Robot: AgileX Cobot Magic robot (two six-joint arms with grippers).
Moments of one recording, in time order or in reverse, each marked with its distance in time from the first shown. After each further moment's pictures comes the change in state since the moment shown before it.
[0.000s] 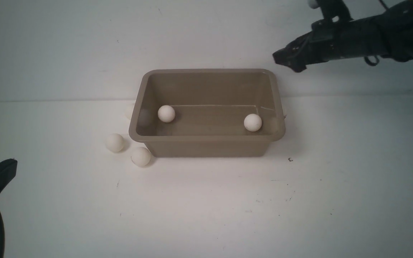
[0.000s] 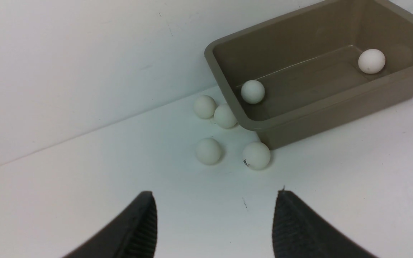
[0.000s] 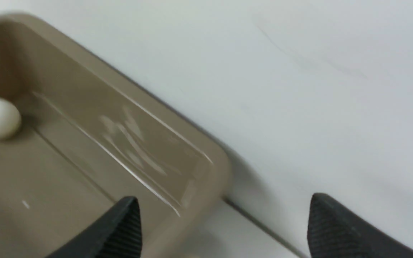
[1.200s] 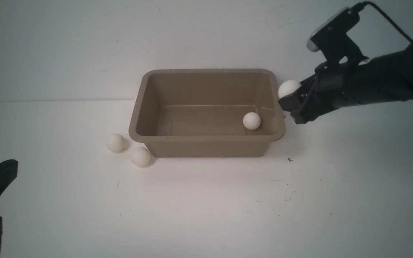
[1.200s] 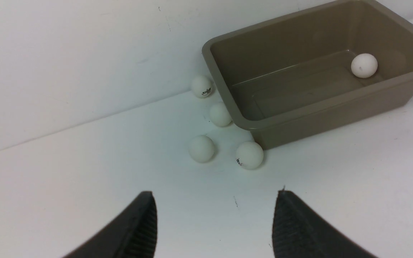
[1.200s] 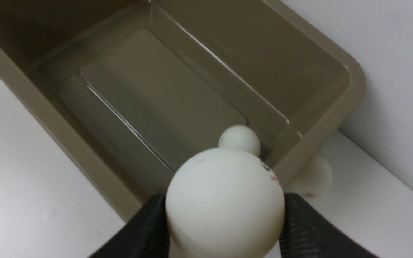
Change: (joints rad) right arm 0.190 -0.386 0.492 -0.193 -0.128 0.128; left arm 0.000 0.000 0.000 0.000 0.008 -0.052
